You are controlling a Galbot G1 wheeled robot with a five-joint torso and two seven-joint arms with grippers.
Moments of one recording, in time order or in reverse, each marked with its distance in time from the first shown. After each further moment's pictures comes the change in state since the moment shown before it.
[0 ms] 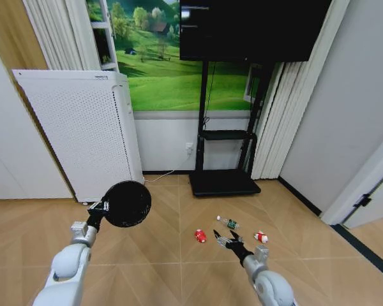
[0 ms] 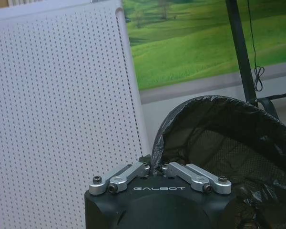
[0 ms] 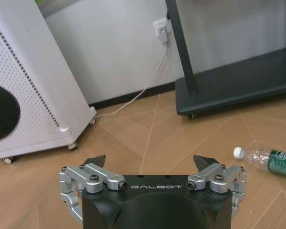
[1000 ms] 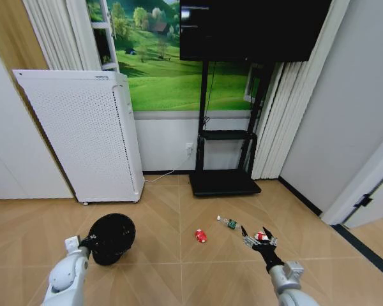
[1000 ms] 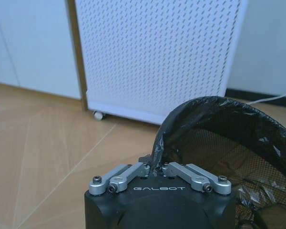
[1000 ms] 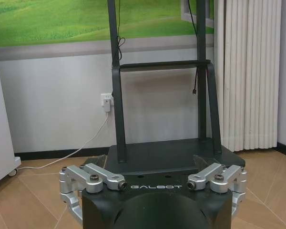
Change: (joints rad) left arm 0.000 -0.125 -0.069 0.124 -0.103 0.456 -0.263; right arm -0.212 0.155 0.297 0.176 -0.282 0.303 -0.044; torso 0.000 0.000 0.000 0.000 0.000
